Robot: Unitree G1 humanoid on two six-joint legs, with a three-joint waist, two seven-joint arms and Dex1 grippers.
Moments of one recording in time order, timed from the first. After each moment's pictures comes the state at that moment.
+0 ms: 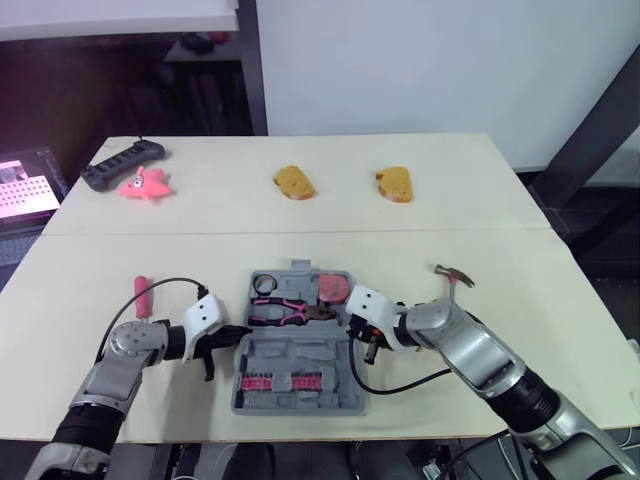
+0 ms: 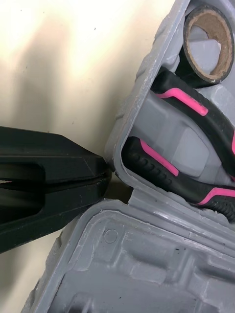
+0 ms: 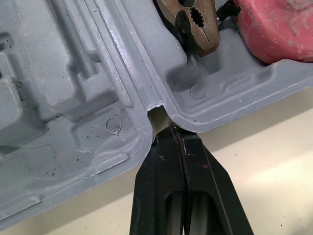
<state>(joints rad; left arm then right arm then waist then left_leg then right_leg) -0.18 0.63 -0.08 0.27 -0.12 0.01 -1.12 -0.44 -0.57 0.52 -0.27 0.01 0.97 0.78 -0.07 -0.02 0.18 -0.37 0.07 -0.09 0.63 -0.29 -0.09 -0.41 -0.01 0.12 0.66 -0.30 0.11</state>
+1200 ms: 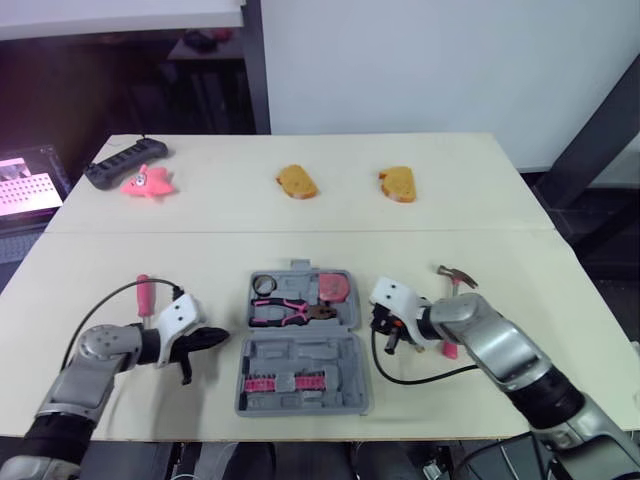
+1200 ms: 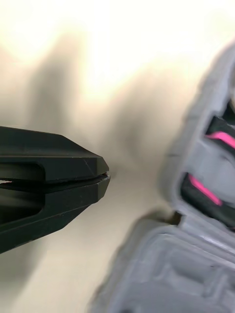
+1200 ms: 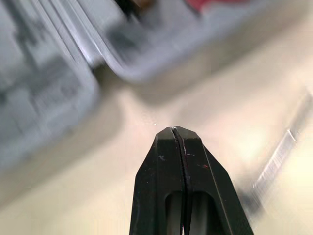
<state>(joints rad) -0.08 0.77 0.03 0.17 -0.21 0.11 -1.13 -0.35 -0.72 0.37 -0.30 0.10 0.94 0.84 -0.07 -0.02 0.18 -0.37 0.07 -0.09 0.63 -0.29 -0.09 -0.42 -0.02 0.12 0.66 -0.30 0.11</state>
